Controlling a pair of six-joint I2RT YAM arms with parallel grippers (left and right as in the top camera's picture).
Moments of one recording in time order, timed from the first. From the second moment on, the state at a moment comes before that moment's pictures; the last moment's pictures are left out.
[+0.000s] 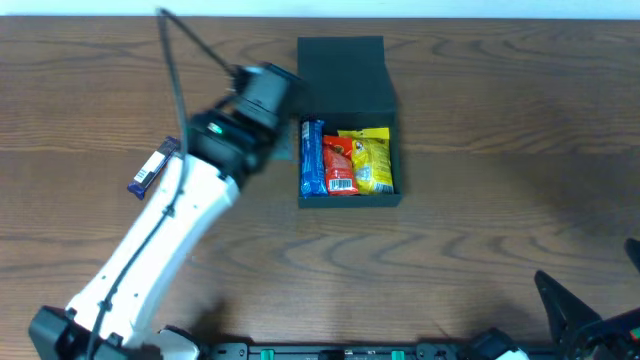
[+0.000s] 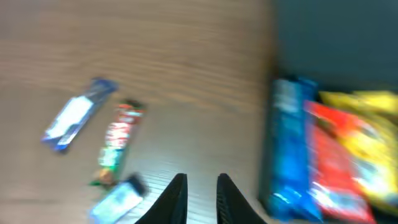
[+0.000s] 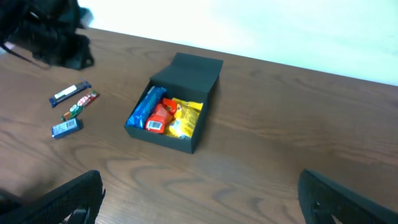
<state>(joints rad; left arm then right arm) -0.45 1.54 1.54 -1.09 -0.32 -0.48 0.56 0.89 2.07 -1.70 0.20 0.17</state>
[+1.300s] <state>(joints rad) 0.12 2.05 1.52 -0.85 -0.22 0.38 0.56 0.89 2.07 -1.70 0.20 0.11</state>
